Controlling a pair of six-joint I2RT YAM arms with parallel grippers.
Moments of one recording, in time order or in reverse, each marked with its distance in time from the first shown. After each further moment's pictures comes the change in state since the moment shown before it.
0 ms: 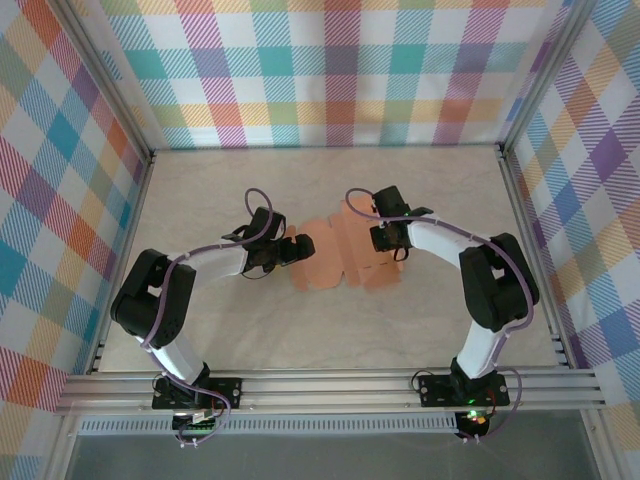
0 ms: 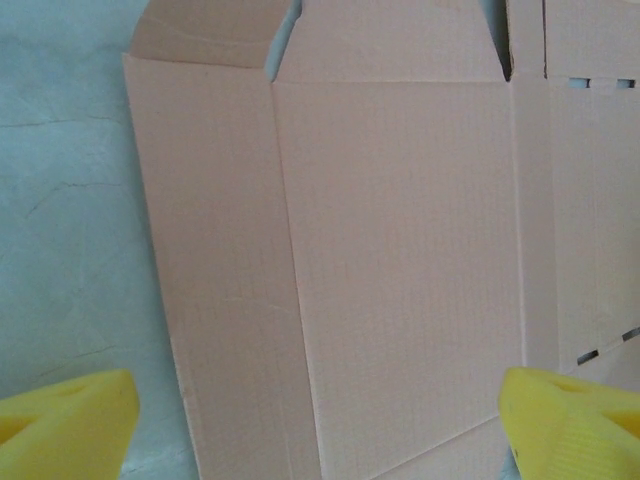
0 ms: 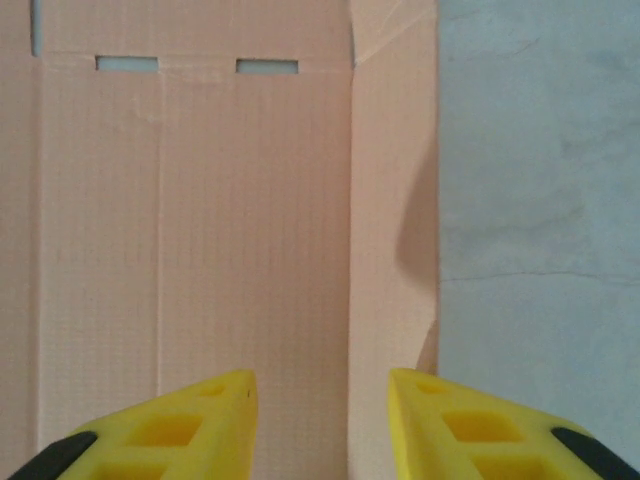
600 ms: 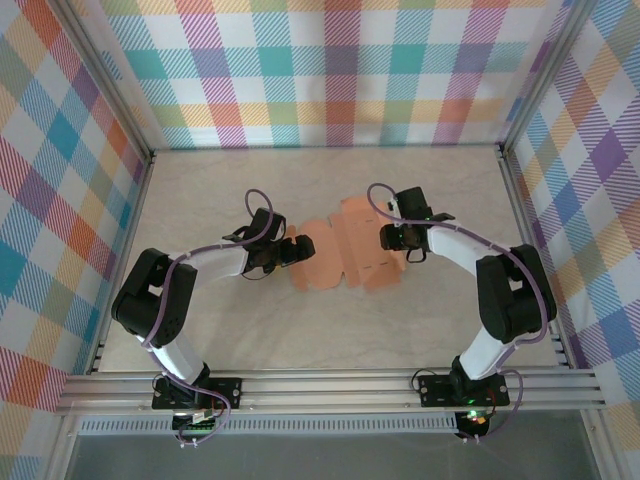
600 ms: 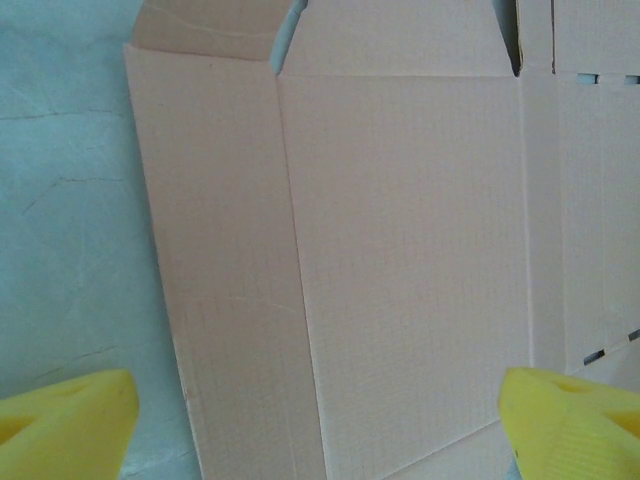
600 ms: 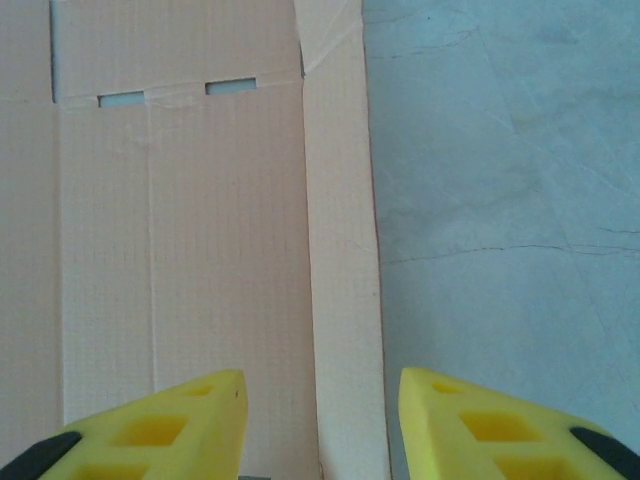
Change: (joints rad) left arm 0.000 0.006 -0.006 0.006 0.000 0.000; right arm -0.112 -0.104 -0.106 0.086 -0.151 0.031
